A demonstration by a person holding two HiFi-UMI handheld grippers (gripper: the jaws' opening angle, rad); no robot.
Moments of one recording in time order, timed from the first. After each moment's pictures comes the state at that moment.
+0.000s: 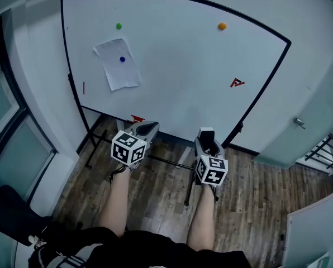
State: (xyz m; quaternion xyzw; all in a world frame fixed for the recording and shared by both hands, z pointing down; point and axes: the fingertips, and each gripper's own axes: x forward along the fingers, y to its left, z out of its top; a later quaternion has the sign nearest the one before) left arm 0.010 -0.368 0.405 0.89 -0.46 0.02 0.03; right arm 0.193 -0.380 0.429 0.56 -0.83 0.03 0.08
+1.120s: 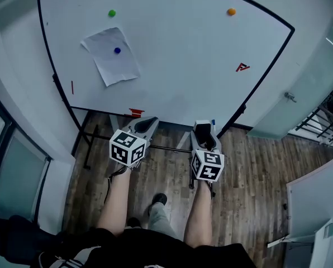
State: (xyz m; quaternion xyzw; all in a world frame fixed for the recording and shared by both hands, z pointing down) left arm -0.059 -0.380 0.424 0.91 -0.40 0.00 0.06; right arm 0.106 -0.371 0.453 0.62 -0.78 0.04 0.09
